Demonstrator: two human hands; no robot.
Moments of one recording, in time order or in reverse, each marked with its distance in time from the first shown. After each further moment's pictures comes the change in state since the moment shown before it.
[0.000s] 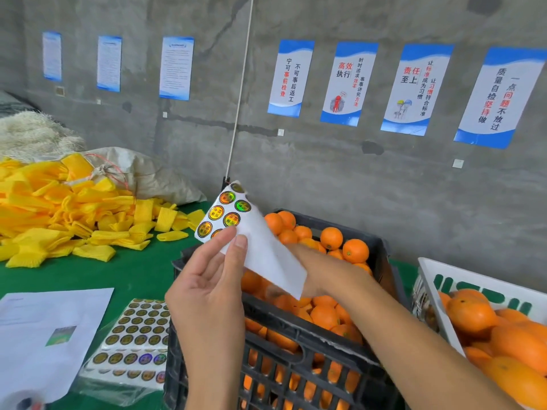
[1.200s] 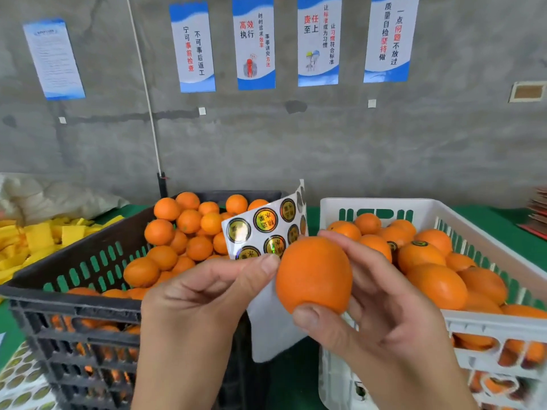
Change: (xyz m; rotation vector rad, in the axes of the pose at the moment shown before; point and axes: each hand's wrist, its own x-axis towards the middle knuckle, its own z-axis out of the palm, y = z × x) left_hand -0.134 0.018 0.087 0.191 -0.620 -0.169; right_hand -0.240 0.090 0.072 1.128 0.995 -0.140
